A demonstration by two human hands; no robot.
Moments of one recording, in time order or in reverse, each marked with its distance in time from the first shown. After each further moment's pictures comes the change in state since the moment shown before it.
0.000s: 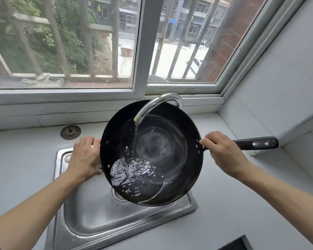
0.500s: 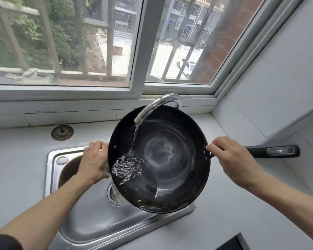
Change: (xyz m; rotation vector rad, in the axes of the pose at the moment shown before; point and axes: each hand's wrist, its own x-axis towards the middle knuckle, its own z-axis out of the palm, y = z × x) left_hand 0.015 0.021 0.034 -0.121 -0.007 0.073; right_hand -0.012 -0.022 -0.035 -0.126 -0.102 0.060
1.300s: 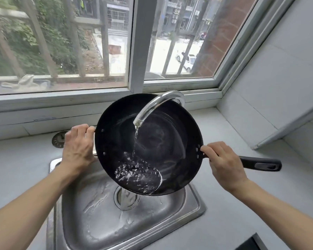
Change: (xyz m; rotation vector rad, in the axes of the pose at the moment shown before) left_hand 0.034 -0.044 -0.039 0.063 0.243 -0.030; right_hand 0.004 -0.030 0.076 0.046 0.282 0.150
